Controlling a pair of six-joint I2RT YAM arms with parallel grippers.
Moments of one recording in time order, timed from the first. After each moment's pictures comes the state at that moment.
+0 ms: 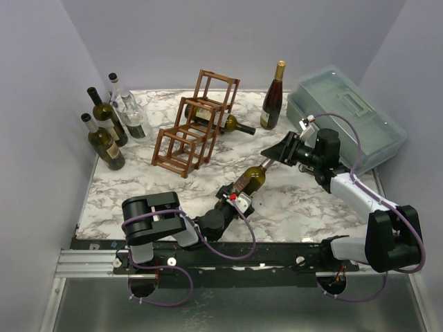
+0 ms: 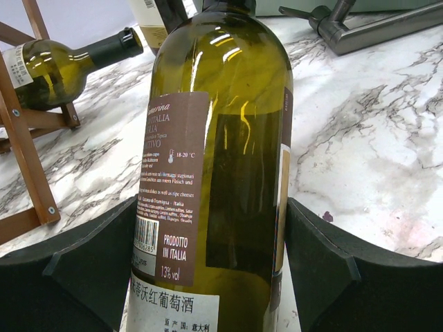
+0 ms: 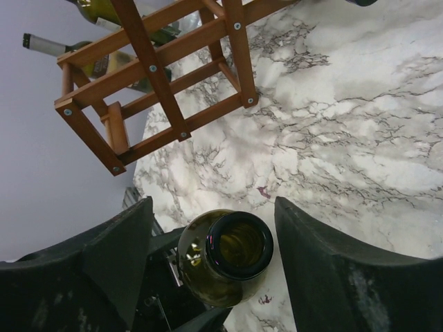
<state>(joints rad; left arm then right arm) -1.27 1.79 0.37 1.41 -0.65 0.23 0.19 1.29 0.68 0.27 -0.71 0.73</state>
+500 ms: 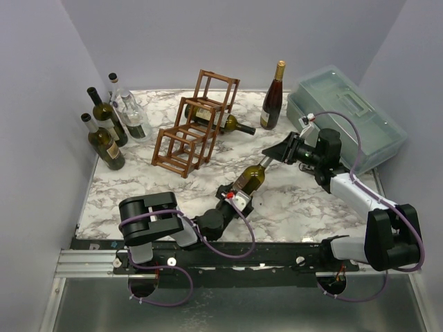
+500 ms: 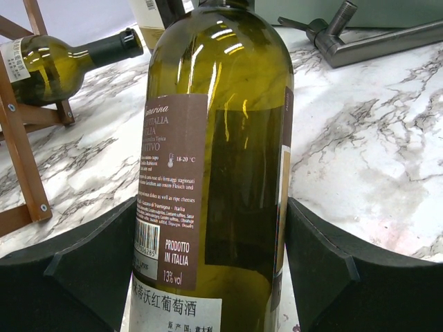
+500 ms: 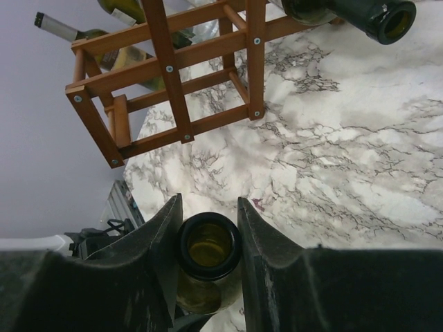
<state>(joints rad) -1.27 1.77 0.37 1.41 -0.64 0.18 0.19 1.30 0.66 0.36 -0.75 0.66</state>
